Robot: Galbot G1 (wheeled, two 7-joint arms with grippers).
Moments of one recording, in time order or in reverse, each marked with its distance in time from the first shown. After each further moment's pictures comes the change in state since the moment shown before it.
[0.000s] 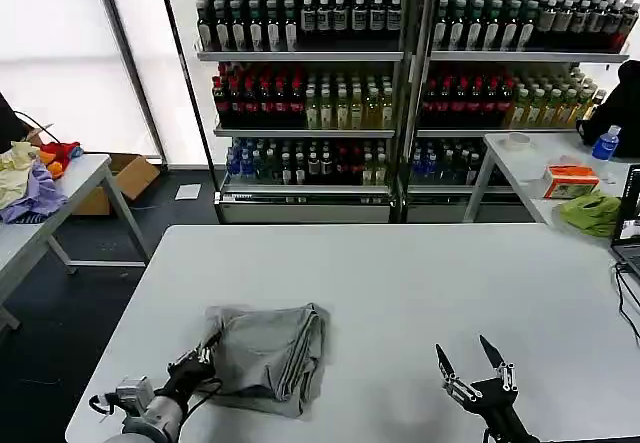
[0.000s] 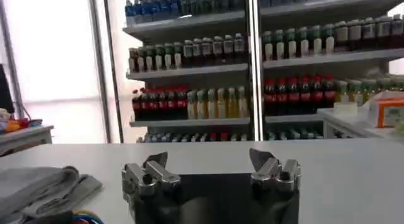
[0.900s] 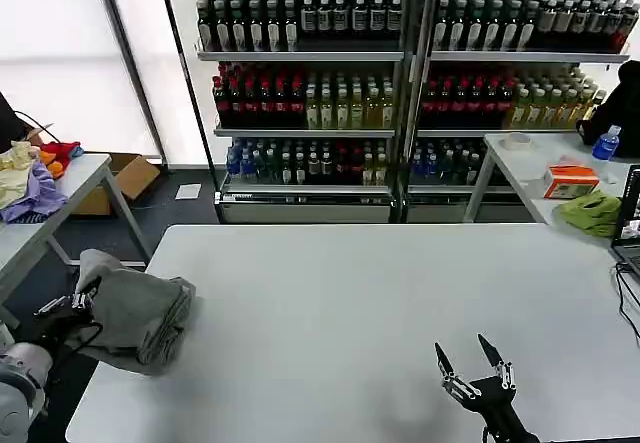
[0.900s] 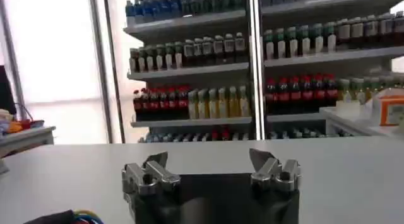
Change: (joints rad) left arm -0.026 0.250 -0.424 -0.004 -0.215 0.119 0.006; right arm 0.013 -0.017 -0.012 -0.016 0.018 0.006 0.004
